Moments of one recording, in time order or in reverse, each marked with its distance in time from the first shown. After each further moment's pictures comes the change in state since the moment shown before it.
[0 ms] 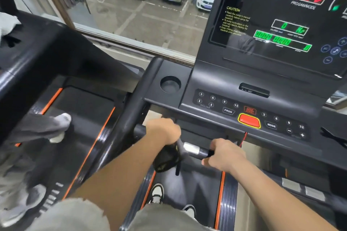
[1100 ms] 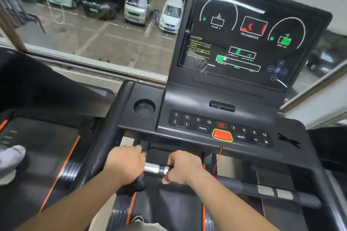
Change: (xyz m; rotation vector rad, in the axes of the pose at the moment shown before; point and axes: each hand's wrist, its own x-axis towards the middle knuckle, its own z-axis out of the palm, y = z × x) left_hand -0.017 -0.054 0.017 0.103 0.203 0.149; right_hand 0.015 -0.064 -0.004 0.072 0.009 -0.041
